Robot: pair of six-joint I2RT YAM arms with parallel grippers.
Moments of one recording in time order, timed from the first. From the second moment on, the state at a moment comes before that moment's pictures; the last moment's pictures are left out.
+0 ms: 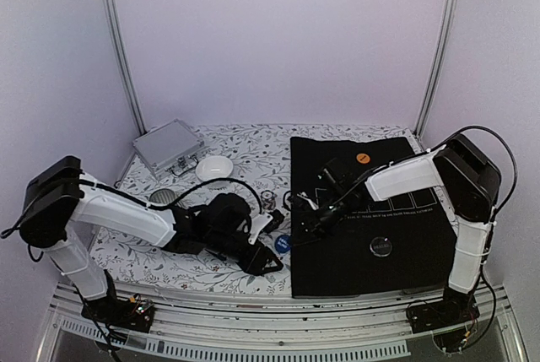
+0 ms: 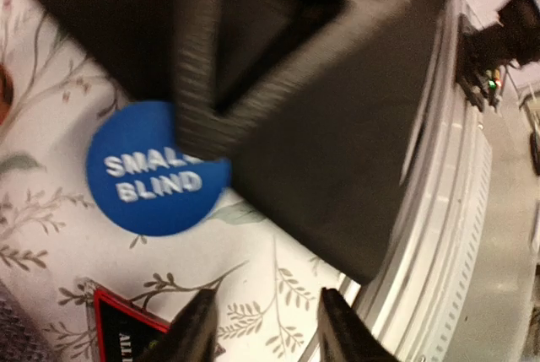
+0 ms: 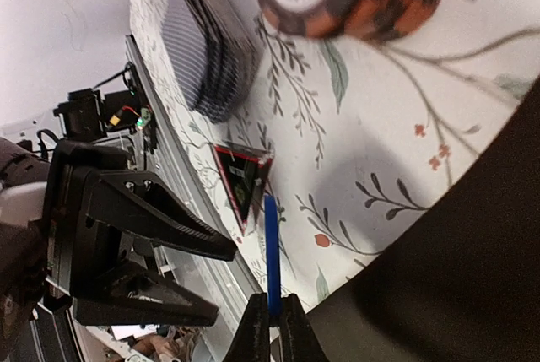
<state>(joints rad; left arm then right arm) -1.07 1.71 0.79 0.11 0.30 -0.41 0.76 1.98 1.11 -0.23 -0.90 0.54</state>
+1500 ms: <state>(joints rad) -0.98 1.28 0.74 -0.15 -0.07 -0.43 0.49 1.99 1.45 -0.54 -0.49 0.31</state>
